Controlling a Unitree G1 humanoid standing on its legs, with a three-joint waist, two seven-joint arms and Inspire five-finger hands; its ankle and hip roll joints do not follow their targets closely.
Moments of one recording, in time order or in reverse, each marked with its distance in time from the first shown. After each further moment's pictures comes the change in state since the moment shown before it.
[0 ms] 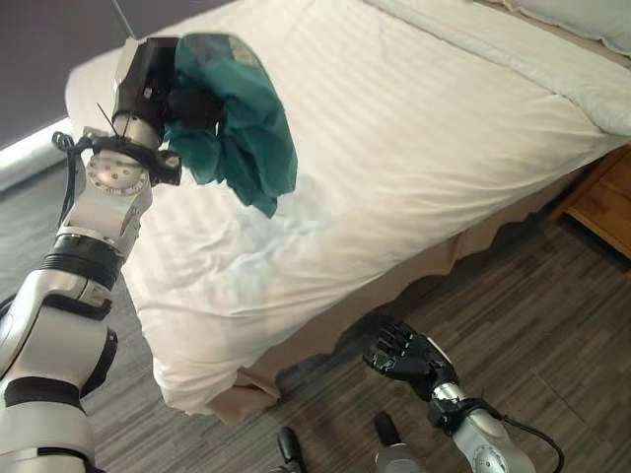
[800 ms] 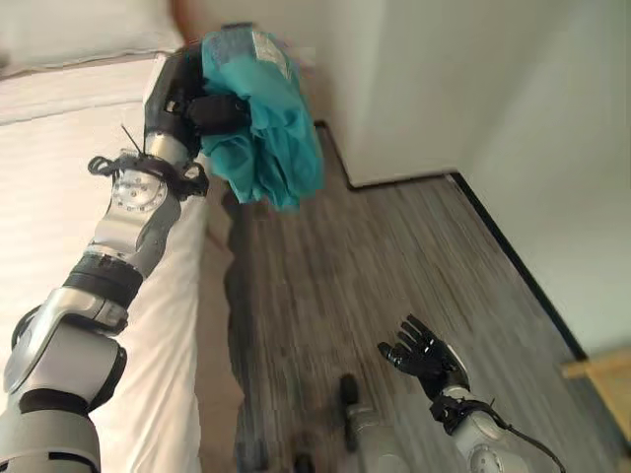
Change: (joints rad) left arm 0.128 -0.039 0.003 -0.119 -0.233 -0.002 -0.028; right arm 0.006 0.023 -0.002 0.098 -0.023 0.023 -0.084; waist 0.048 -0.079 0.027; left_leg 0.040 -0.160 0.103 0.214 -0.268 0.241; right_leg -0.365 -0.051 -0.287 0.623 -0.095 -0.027
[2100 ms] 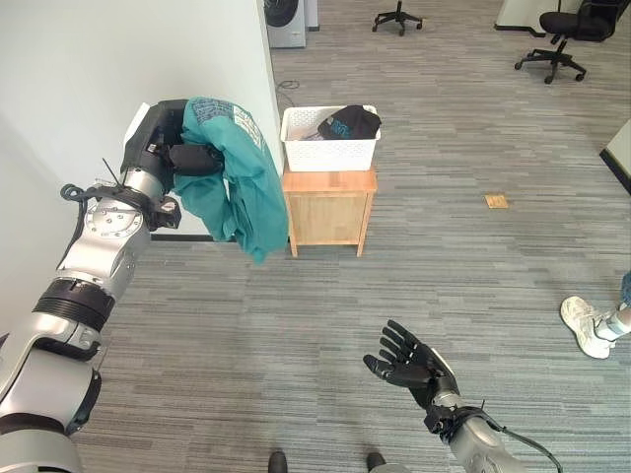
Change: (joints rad) left arm 0.117 0.099 0.033 0.003 0.090 0.042 -0.046; right arm 0.006 0.018 0.011 -0.064 0.002 -0.032 0.023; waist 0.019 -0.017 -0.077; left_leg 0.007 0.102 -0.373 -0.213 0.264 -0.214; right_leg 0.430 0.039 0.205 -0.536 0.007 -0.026
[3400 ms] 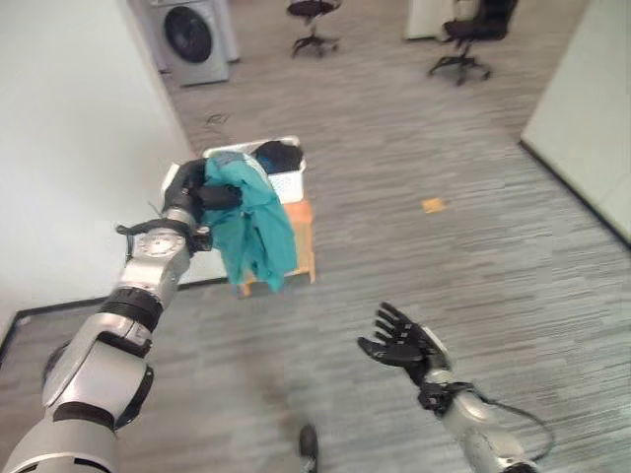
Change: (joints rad) left arm -0.034 -0.220 0.012 0.224 -0.013 0.046 0.077; right arm -0.133 0.041 0.136 -0.028 0.086 -0.031 -0.045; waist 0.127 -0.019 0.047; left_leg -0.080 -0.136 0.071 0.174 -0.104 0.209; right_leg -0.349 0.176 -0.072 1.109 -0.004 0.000
